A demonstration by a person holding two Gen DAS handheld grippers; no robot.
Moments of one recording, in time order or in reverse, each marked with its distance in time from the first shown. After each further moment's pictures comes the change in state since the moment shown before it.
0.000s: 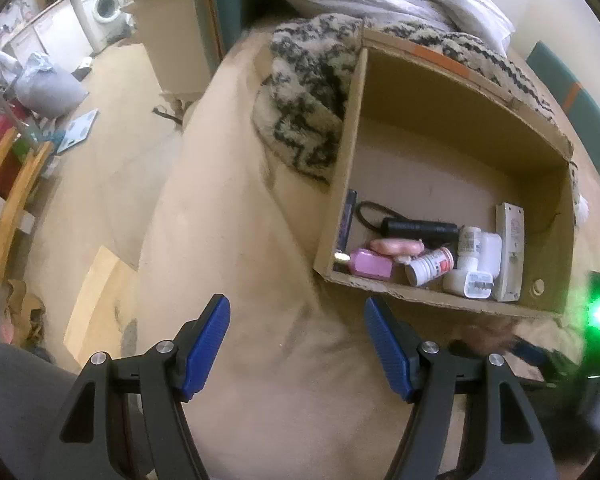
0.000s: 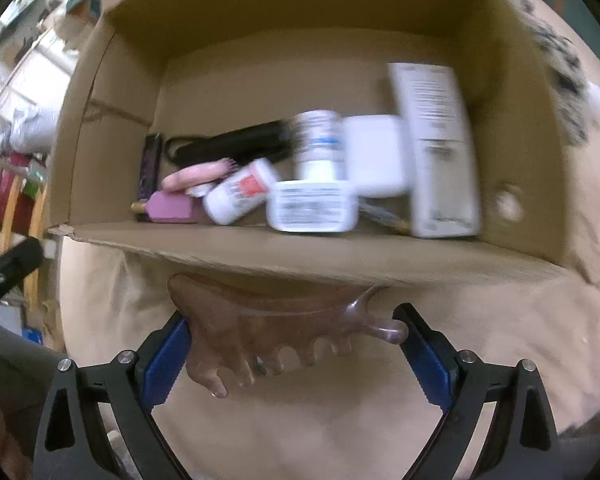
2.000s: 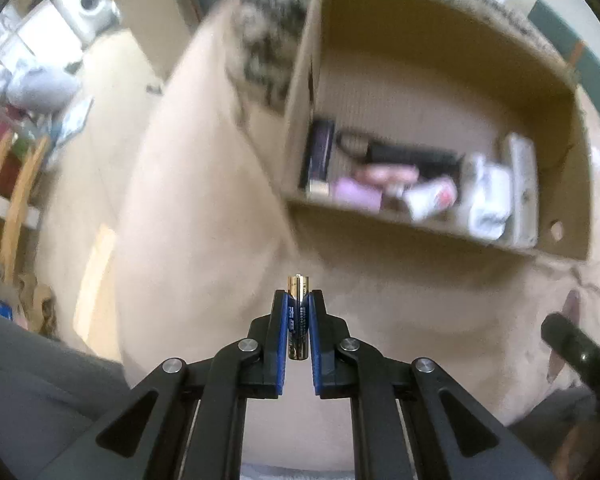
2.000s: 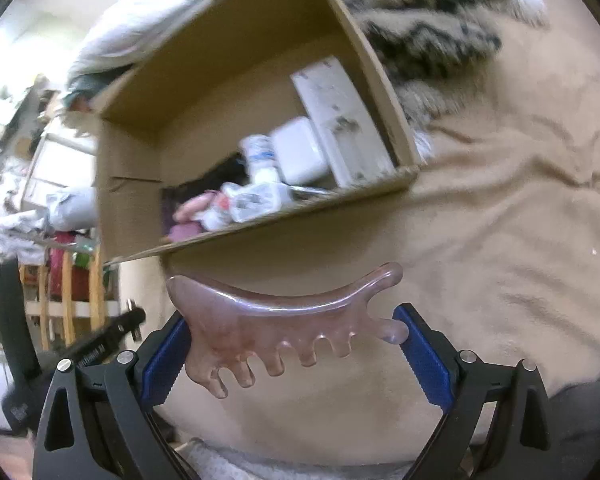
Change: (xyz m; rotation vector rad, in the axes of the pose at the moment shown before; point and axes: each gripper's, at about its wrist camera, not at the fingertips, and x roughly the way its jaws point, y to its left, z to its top) left arm 0.002 -0.045 -0.027 0.064 0.092 0.056; right arm -0.055 -0.069 -0.020 0.185 -0.104 0.222
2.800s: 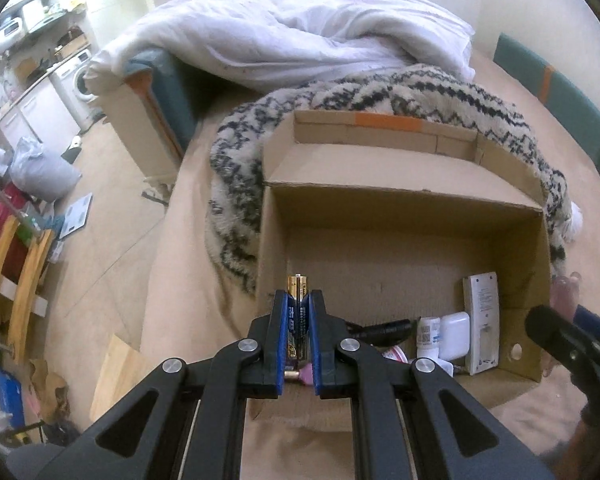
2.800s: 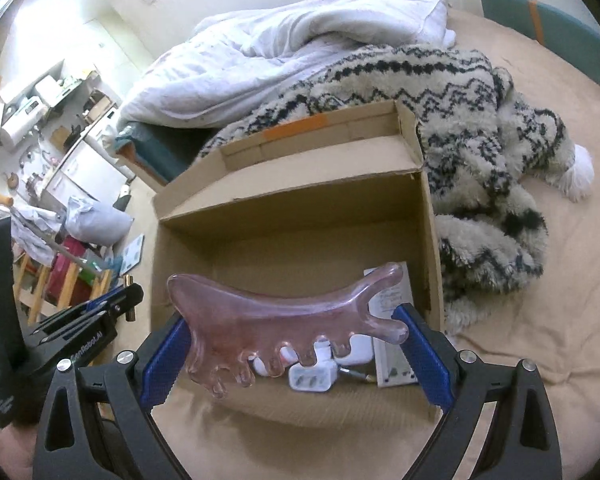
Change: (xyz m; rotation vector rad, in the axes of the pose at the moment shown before) left arm -0.039 -0.028 0.108 0.103 -0.277 0.011; right arm -0.021 0.048 0.102 -0.181 -0.213 0.000
